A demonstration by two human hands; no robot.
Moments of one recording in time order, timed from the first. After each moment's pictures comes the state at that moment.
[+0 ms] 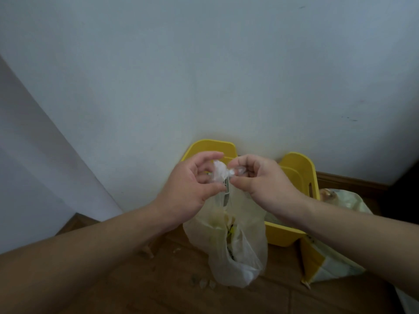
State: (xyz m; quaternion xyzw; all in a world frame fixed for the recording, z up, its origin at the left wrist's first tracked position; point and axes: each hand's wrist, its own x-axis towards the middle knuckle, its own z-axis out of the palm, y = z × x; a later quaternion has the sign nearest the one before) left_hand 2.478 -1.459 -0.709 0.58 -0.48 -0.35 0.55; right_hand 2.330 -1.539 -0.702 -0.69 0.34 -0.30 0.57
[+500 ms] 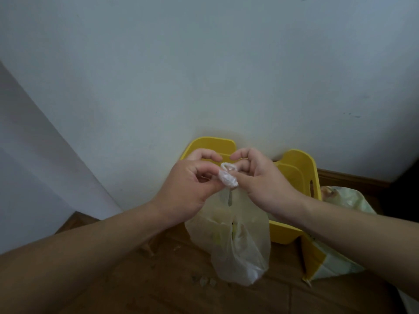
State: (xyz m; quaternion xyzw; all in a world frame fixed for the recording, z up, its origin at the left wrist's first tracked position) left_hand 2.482 -1.459 -0.713 0.58 -0.58 -0.25 0.52; right_hand 2.335 -1.543 -0.715 -0.66 0.28 -0.32 0.62
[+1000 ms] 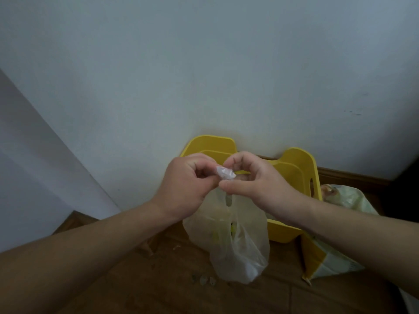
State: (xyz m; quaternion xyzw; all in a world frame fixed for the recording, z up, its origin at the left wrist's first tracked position) left_hand 2.486 -1.467 -0.719 0.59 -0.58 -0.19 0.53; right_hand 2.326 -1.540 -0.711 -0.68 0.25 -0.27 0.63
